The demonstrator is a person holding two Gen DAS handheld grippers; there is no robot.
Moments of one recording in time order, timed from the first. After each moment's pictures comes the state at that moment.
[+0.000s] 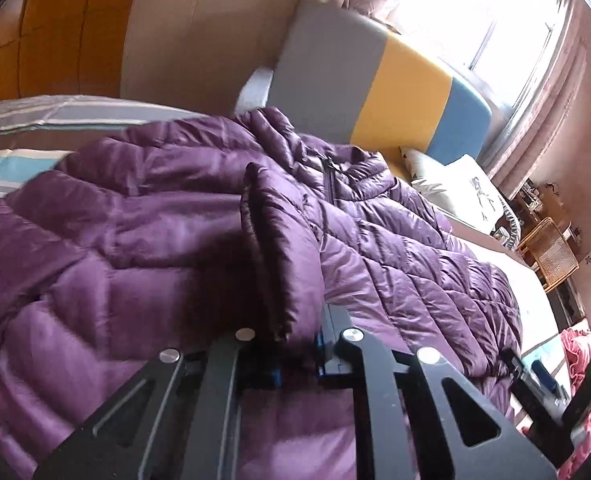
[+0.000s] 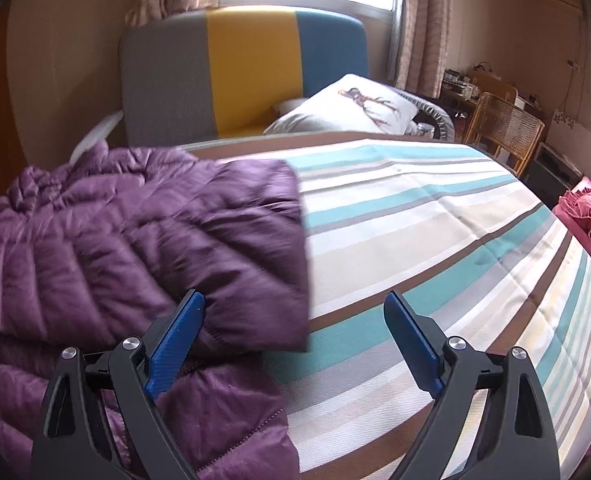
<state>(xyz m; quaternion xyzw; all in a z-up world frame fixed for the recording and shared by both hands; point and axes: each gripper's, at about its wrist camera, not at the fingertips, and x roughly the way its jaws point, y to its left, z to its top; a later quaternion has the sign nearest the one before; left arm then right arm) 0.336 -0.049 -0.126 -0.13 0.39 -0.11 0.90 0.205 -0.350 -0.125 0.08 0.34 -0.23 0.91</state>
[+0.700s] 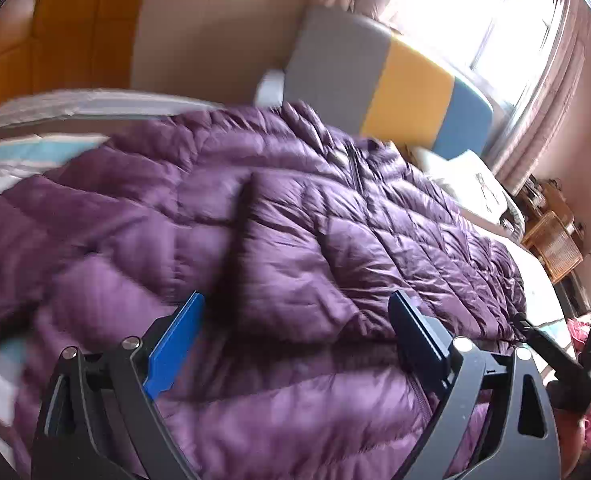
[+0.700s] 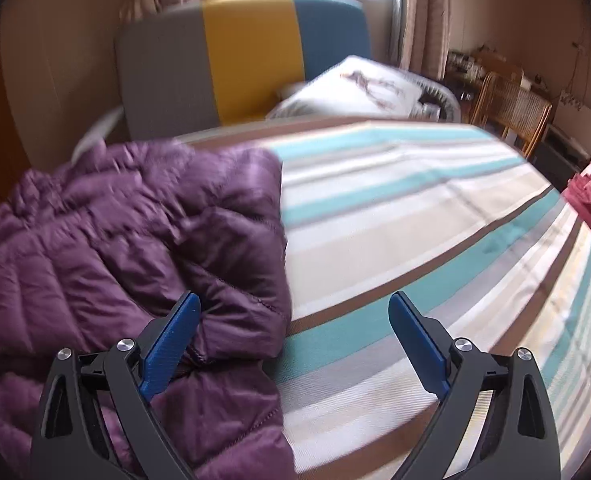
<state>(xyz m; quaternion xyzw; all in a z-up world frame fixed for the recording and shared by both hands) 0.296 -0.016 -0.133 -0.14 0.38 -0.11 0.91 0.206 -0.358 -0.122 0.09 0.35 -0.22 0.91</state>
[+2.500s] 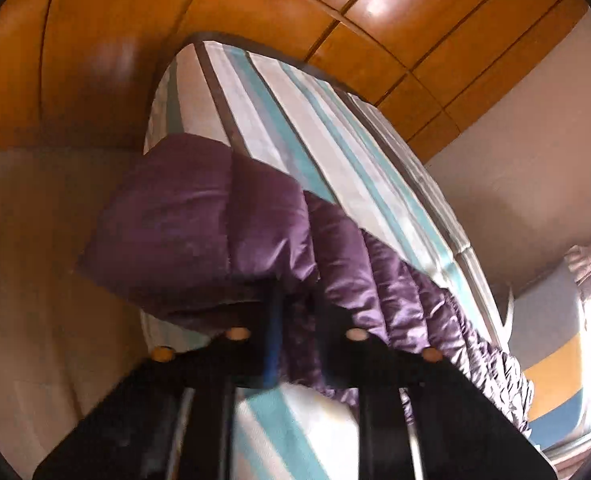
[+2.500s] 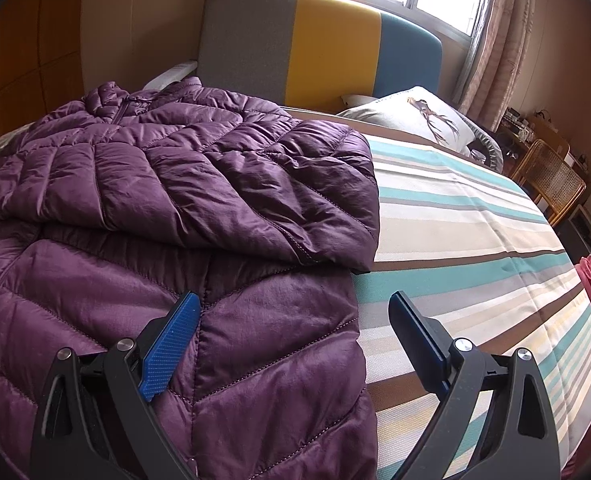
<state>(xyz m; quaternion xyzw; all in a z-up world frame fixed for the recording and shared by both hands) 0.146 0.316 -0.187 -0.44 0.24 0.33 0.80 0.185 -0.293 -0.132 -0.03 0.39 -0.13 0.91</state>
